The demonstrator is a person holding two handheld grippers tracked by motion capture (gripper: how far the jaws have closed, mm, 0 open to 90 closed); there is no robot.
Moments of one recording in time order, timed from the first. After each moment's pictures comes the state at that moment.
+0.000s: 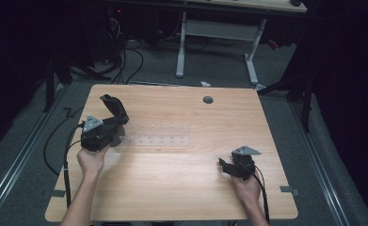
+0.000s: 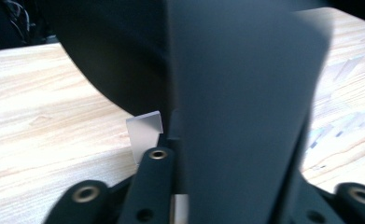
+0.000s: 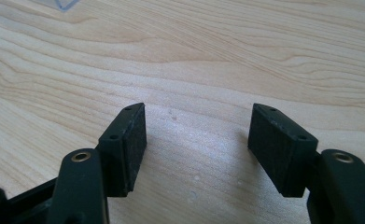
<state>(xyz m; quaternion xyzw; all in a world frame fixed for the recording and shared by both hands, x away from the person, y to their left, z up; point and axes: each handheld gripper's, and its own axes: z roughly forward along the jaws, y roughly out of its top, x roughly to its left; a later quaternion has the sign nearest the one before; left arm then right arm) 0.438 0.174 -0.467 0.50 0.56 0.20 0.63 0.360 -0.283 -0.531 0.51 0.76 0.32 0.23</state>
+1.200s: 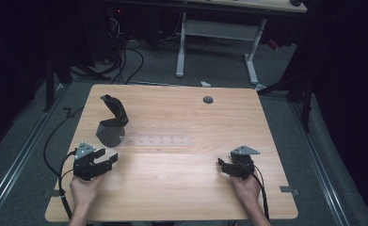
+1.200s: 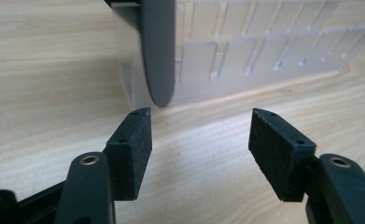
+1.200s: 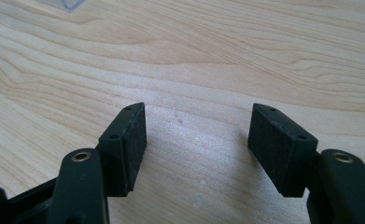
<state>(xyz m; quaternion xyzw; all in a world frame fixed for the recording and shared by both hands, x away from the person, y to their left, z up) 0.363 0.182 -0.504 0.50 0.60 0.18 0.60 0.361 -0.281 -0.531 0.51 0.77 0.32 0.23</state>
